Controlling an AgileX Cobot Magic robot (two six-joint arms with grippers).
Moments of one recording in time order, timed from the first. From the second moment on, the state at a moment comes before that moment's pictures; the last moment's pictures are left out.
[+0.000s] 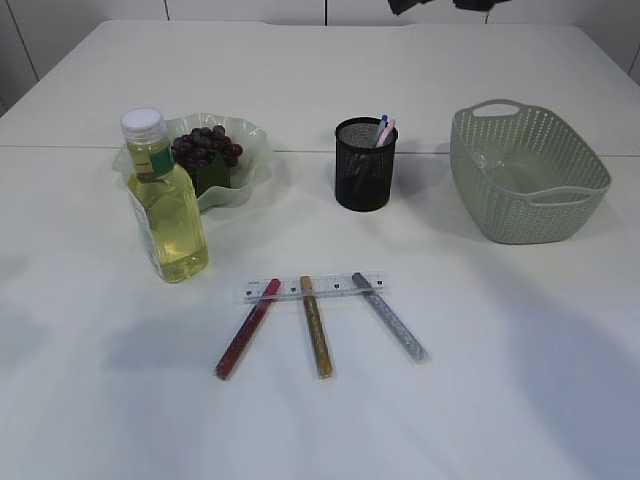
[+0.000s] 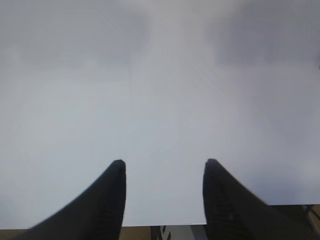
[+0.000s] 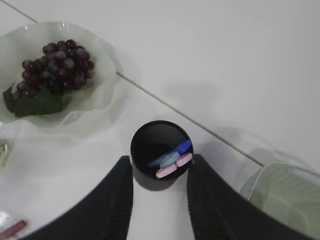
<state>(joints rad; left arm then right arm) -0.08 1.40 -1.00 -0.07 1.09 -0.09 0.29 1.96 -2.03 0.14 0.86 -0.34</state>
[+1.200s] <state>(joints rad) -0.08 1.40 -1.00 -0.06 0.90 -0.09 0.57 2.18 -1.95 0.00 1.19 -0.93</state>
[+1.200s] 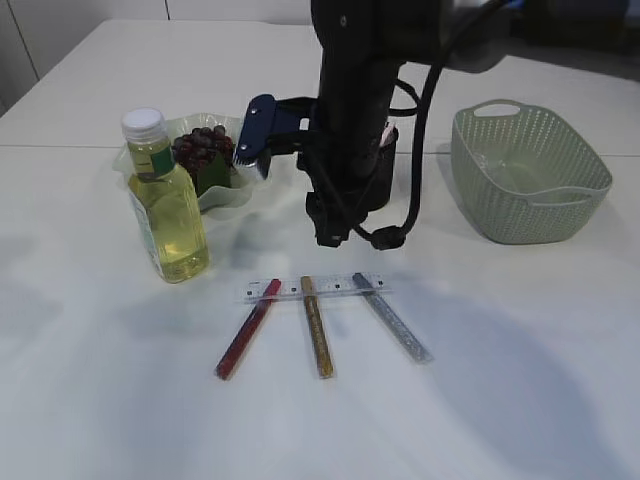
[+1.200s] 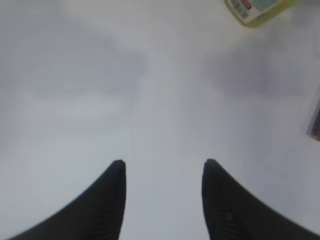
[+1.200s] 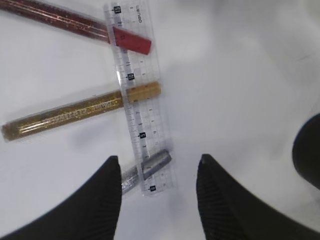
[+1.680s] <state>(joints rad) -0.08 1.40 -1.00 -0.05 0.85 -0.09 0.57 2.30 -1.95 -0.02 1.14 -0.95</state>
